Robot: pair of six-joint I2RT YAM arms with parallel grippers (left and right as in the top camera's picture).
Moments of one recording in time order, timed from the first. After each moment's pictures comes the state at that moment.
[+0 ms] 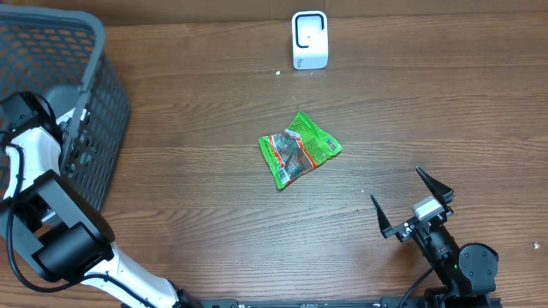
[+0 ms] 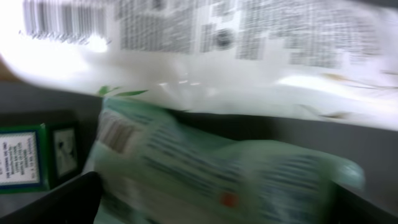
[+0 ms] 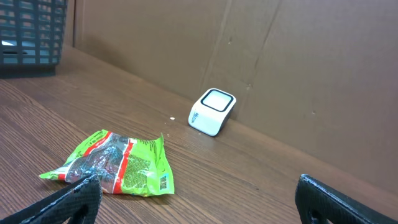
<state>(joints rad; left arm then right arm) 0.64 2.01 1.45 -0.62 -0.14 -0.34 0.11 0.01 0.02 -0.01 -0.39 -0.26</state>
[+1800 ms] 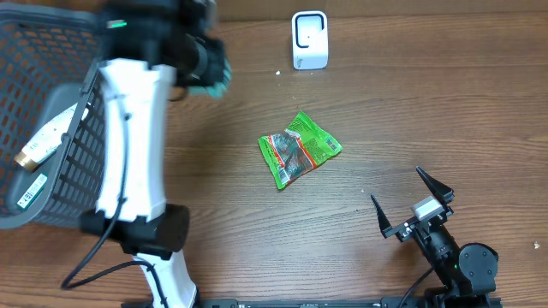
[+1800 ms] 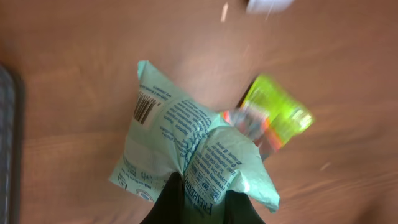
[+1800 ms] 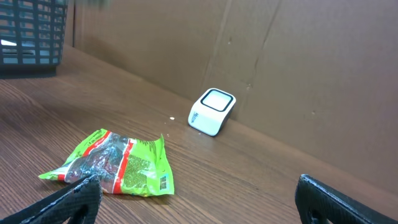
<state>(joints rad) -0.21 1.99 2.42 -1.65 0.06 -0.16 0.11 0.01 0.02 -0.01 -0.39 -0.26</state>
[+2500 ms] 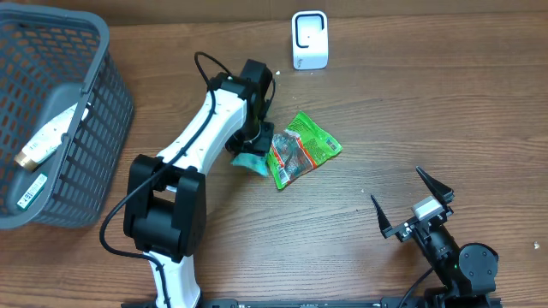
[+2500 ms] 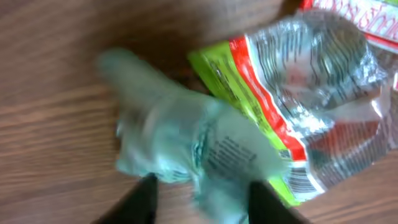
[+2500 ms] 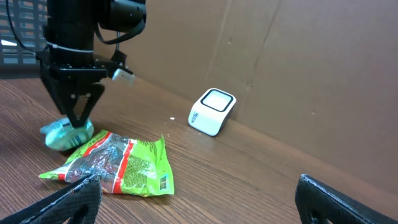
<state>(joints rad) -0.35 2.01 1.57 -1.12 0.05 -0.16 0.11 0.01 0.02 -0.01 -0.39 -0.26</state>
